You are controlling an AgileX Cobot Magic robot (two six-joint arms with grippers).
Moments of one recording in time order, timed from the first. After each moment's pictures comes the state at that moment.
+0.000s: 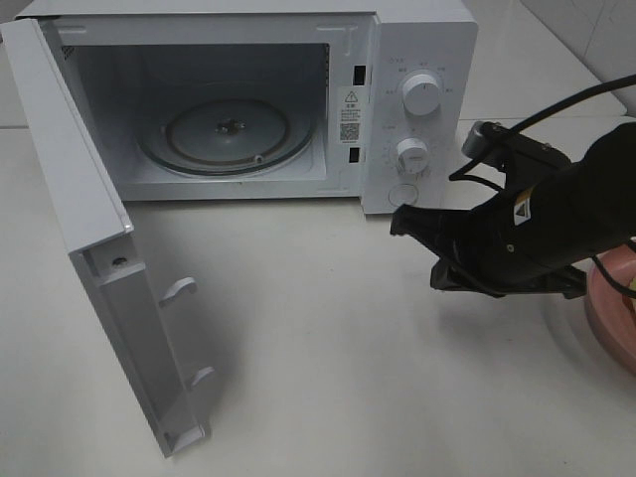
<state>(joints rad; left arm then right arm) 0.00 0.00 -0.50 -0.04 1.04 -0.01 0.48 1.57 -0.67 0.04 0.16 0.61</state>
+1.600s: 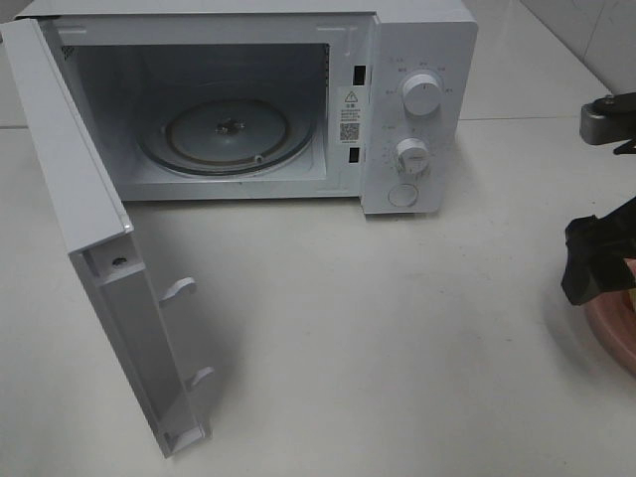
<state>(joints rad) 0.00 0.00 -0.50 -0.04 1.04 -0.01 0.19 1.32 -0.77 -0.09 0.78 0.04</state>
